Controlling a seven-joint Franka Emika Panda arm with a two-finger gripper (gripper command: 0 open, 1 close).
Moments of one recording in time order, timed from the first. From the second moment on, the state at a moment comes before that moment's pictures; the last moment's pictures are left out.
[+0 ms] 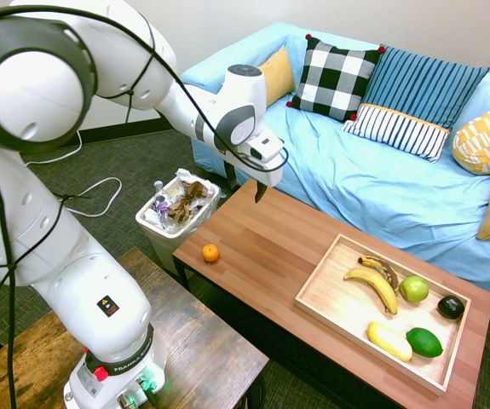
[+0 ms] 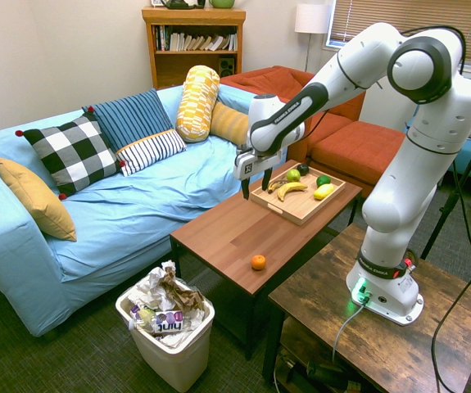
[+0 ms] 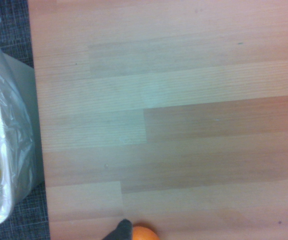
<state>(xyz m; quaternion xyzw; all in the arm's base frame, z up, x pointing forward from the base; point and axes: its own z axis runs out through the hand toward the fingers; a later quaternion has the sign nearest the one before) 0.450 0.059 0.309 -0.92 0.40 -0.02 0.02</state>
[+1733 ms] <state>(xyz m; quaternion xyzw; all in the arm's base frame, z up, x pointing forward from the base) 0.403 0.118 0.111 -0.93 0.37 0.05 -0.02</state>
